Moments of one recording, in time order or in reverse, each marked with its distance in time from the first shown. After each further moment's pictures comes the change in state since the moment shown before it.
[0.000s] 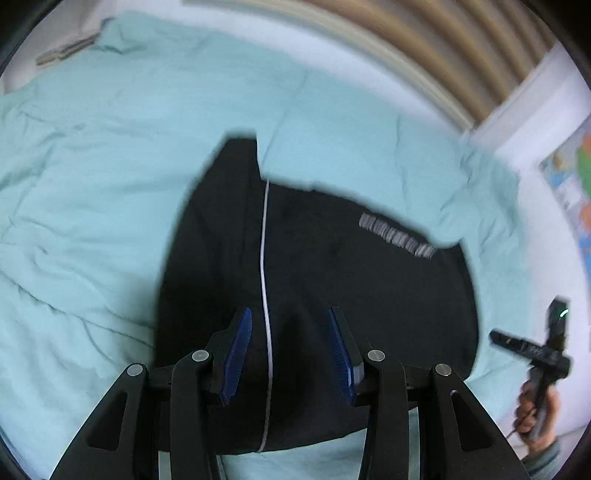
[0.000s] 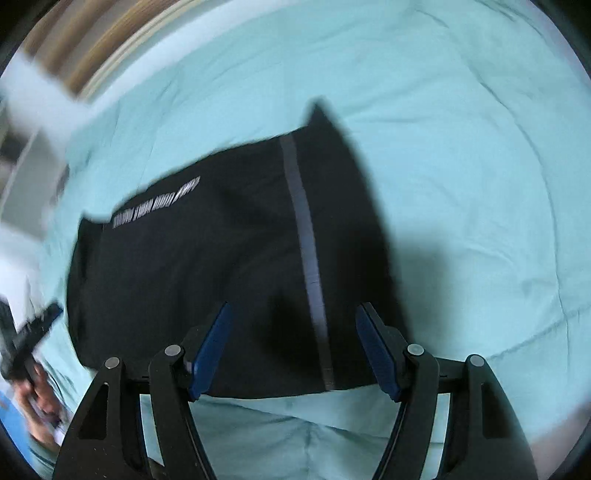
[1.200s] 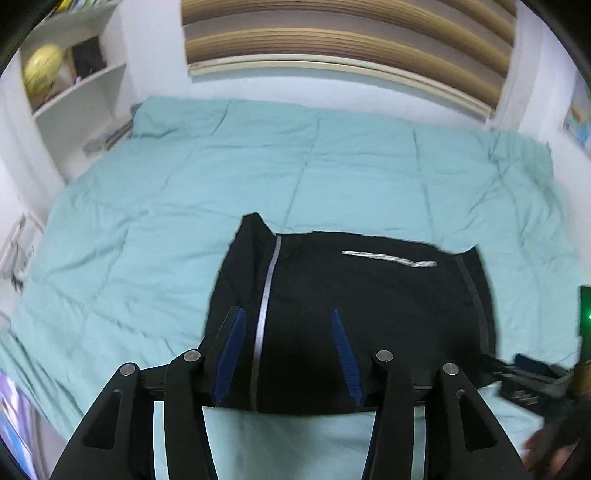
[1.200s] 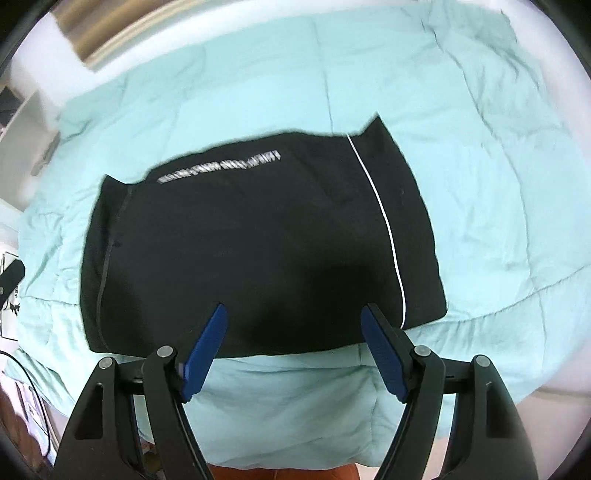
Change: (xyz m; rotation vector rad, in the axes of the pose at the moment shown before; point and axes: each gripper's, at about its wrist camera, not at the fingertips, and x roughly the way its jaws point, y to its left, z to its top) left arm -0.132 -0.124 -0.004 0.123 -0.178 0.307; right arm -0.057 0.135 -0.026 -0.026 -0.027 -0.152
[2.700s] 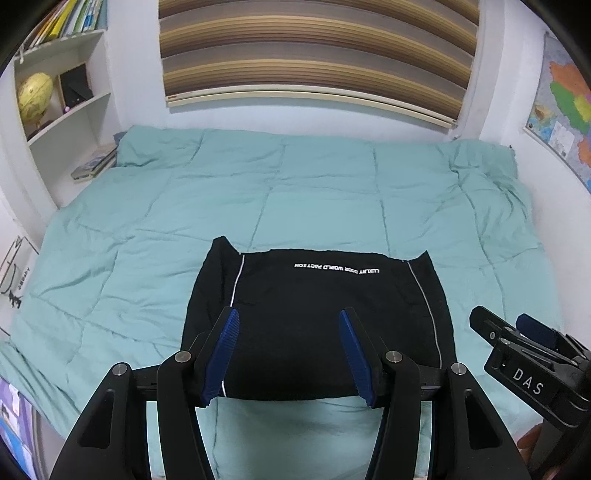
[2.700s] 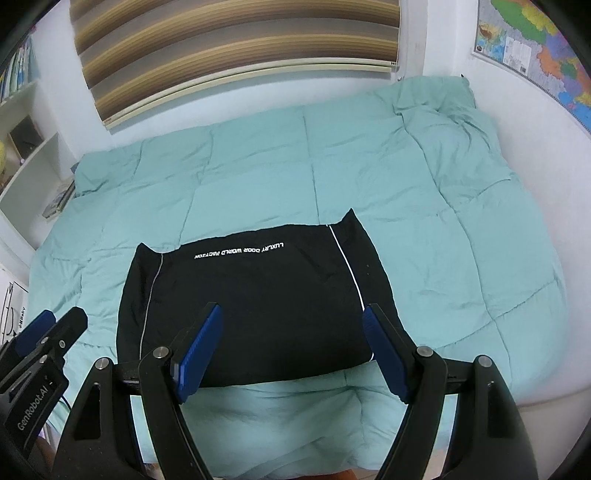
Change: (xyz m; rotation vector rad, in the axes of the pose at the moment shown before) left arm -0.067 -0.045 -0.013 0.074 -0.088 -0.049; right arm -0.119 0.024 -0.012 0.031 -0.289 -0.057
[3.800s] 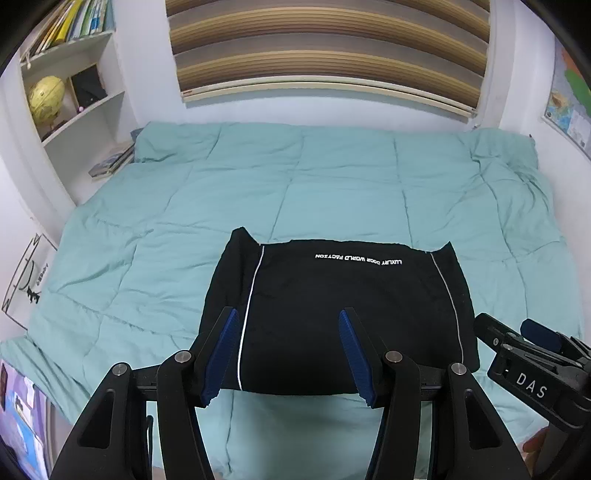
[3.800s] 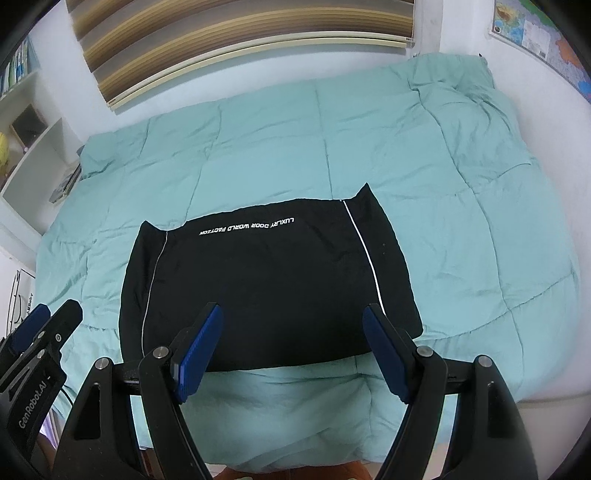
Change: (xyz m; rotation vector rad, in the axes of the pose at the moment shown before) left arm 0.009 -0.004 -0.006 -0.001 0.034 0.095; right arm 0.026 -0.001 -0.005 -0.012 0.099 0.052
